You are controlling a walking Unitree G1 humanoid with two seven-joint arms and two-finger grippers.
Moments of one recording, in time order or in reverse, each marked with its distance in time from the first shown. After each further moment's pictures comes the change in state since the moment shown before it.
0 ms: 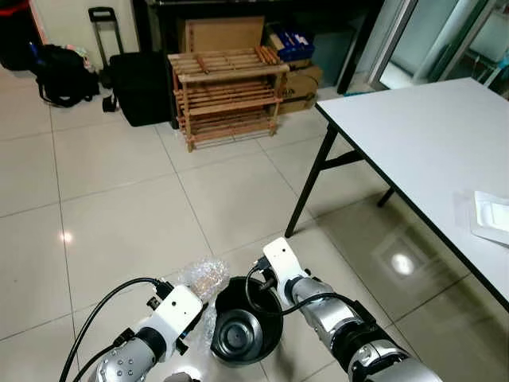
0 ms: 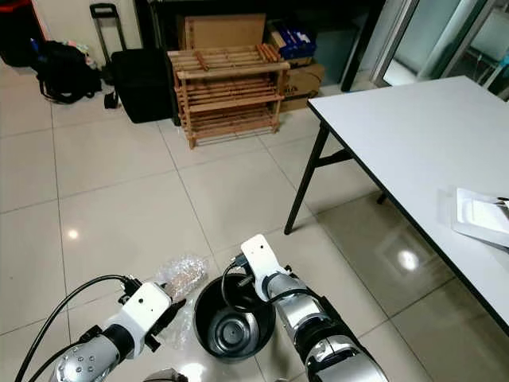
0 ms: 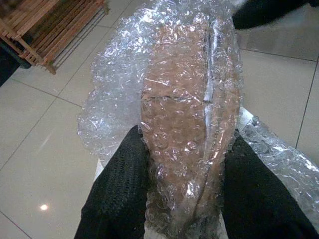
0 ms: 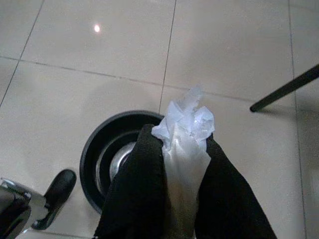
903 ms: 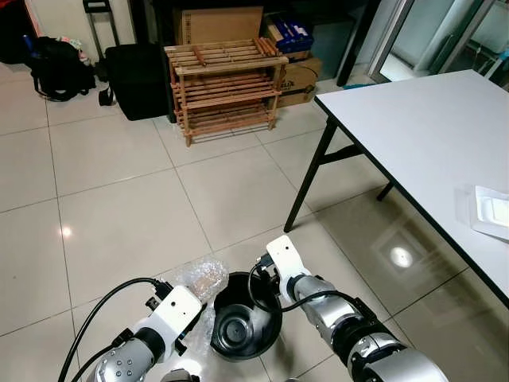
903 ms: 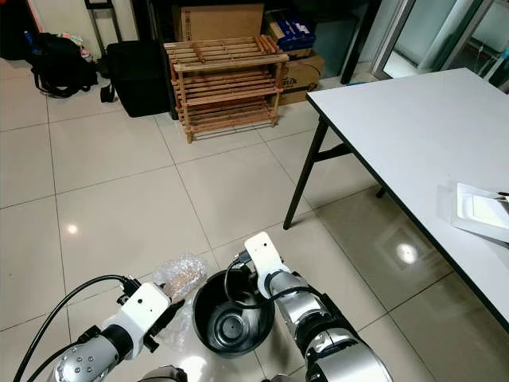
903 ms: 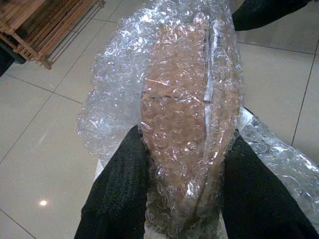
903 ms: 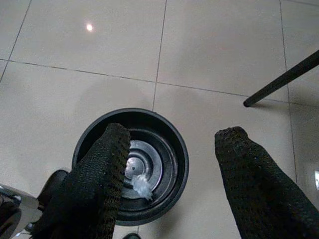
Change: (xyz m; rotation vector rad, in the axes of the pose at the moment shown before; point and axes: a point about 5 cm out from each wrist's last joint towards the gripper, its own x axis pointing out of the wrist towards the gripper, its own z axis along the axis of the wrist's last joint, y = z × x) left arm -0.001 0.000 -0.001 0.004 0.014 0.001; right arm 0.001 -0.007 0.004 0.001 -0.013 -0.036
